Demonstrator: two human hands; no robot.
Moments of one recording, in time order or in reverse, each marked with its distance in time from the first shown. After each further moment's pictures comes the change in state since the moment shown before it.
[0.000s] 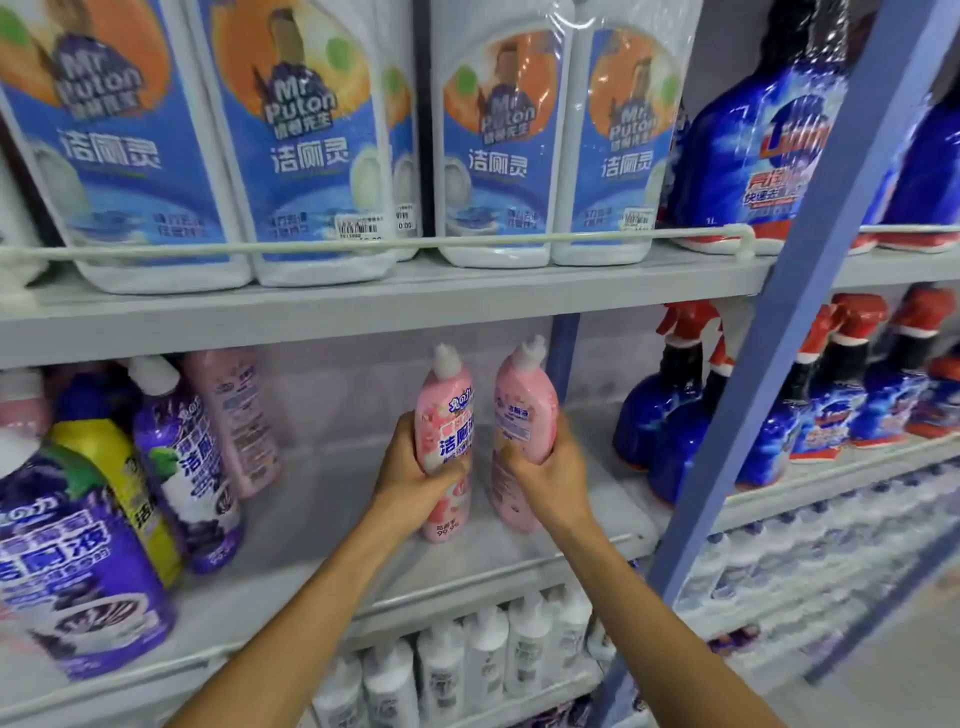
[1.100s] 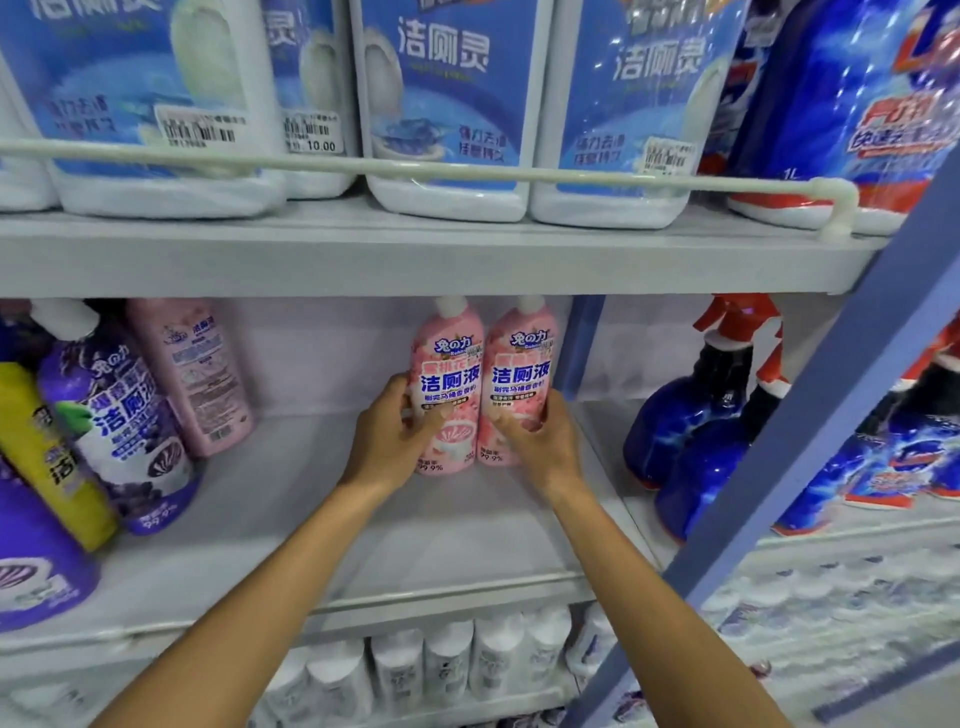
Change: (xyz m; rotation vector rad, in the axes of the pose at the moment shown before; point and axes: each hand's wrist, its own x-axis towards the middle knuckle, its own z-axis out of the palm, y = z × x) left_hand 0.053 -0.026 0.030 0.184 0.120 0.070; right_hand 0.086 0.070 0.002 0.073 -0.209 0.160
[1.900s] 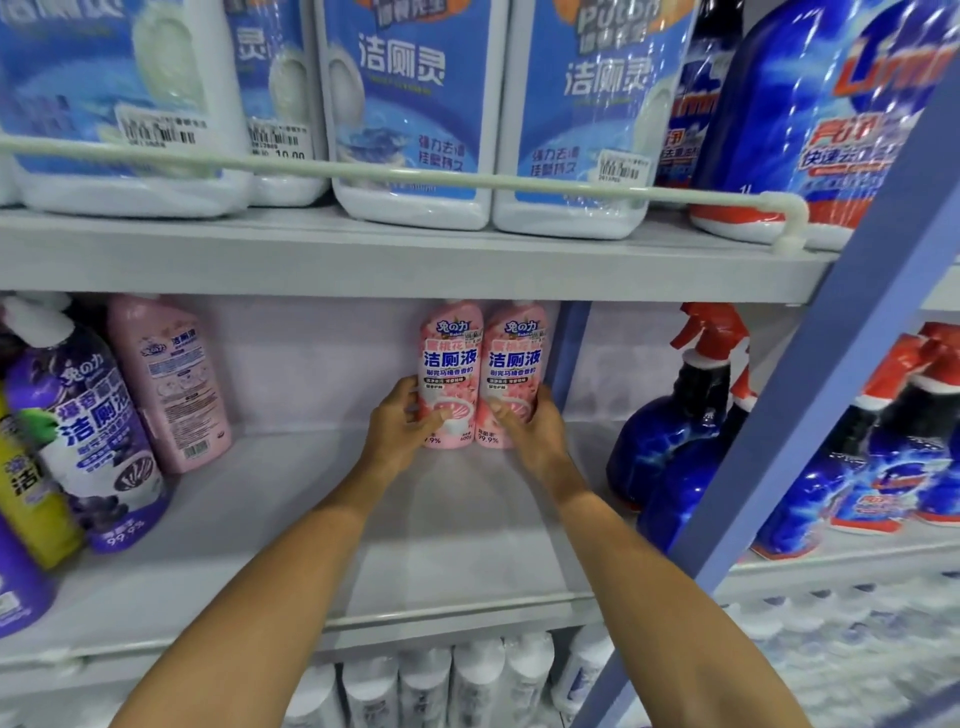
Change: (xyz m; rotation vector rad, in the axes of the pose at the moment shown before) left_hand 0.060 -0.042 0.044 -0.048 -0.002 -0.021; right_hand 0.038 -0.005 -0.014 0.160 -0.090 -0.016
